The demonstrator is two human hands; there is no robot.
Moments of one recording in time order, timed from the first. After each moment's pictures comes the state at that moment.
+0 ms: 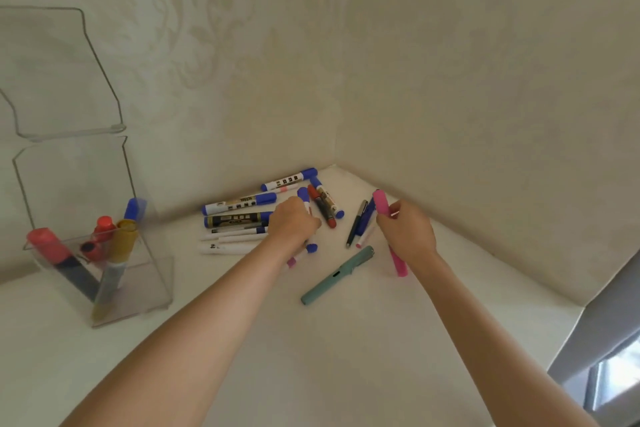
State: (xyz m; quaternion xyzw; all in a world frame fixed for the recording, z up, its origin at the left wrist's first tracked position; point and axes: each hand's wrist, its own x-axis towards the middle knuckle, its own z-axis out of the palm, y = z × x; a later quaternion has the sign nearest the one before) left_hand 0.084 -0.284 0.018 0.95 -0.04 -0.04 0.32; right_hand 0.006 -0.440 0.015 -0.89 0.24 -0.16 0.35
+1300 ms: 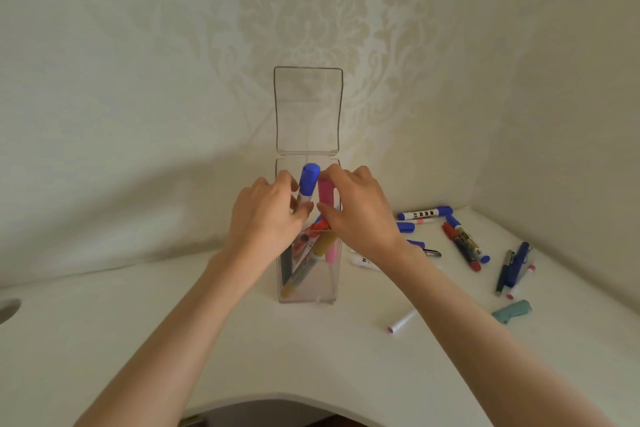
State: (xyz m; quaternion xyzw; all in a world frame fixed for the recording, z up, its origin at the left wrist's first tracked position) left_hand 0.003 -0.032 0.111 0.94 -0.04 0.28 0.18; right_hand 0.025 -0.168 0.105 -0.90 -0.24 -0.29 0.23
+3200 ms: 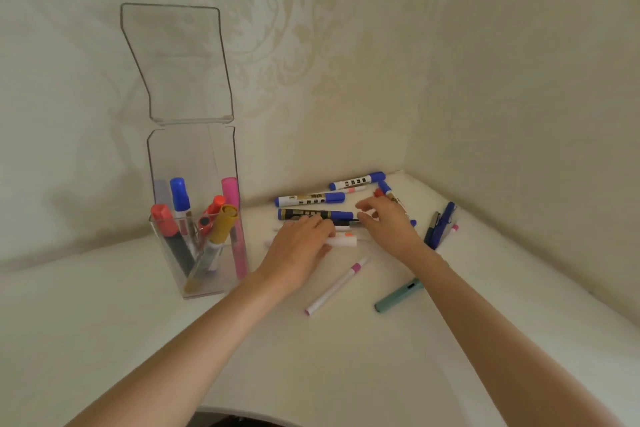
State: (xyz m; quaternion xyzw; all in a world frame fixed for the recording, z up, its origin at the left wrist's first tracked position) left_hand 0.058 -0.164 -0.002 0.93 -0.29 0.15 0.14; right_hand 0.080 -0.344 0.005 -0.95 -0.02 -0.10 0.30
